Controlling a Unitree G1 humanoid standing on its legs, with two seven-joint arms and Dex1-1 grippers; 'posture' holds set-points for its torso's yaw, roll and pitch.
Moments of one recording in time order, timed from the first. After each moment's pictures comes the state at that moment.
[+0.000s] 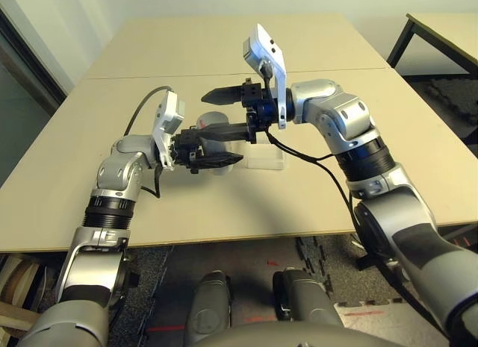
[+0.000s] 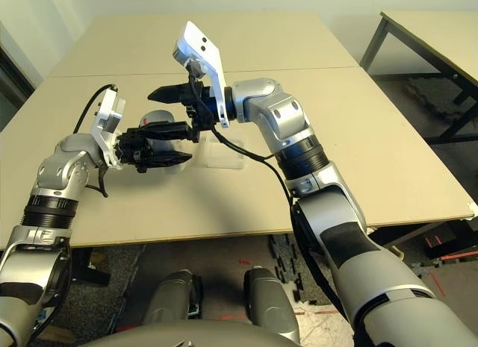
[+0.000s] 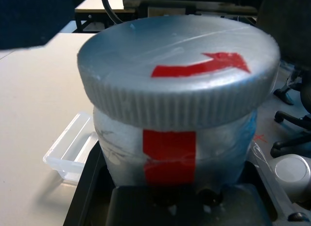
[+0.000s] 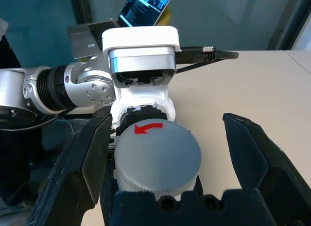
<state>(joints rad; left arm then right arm) -0.58 0.52 -0.02 0.25 -0.45 0.31 -1.38 -1.04 -0.17 0.24 0.31 0.36 0.56 1.13</state>
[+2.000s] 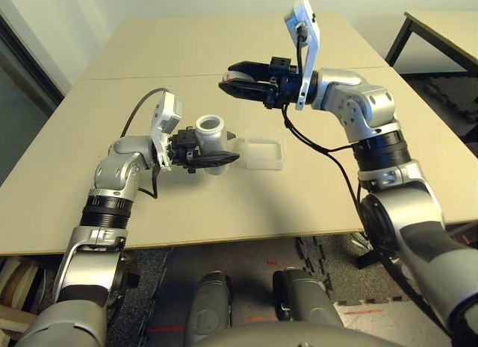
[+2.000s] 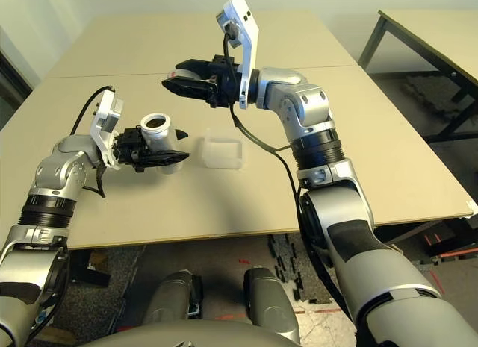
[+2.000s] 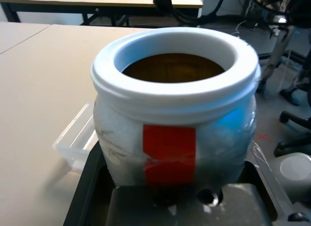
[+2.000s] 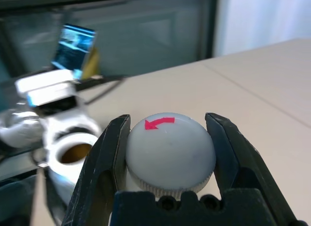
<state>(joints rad) -0.58 0.54 -0.02 0.31 -0.44 0.28 -1.37 -1.04 -0.28 0.03 0.41 0.41 0.54 0.95</state>
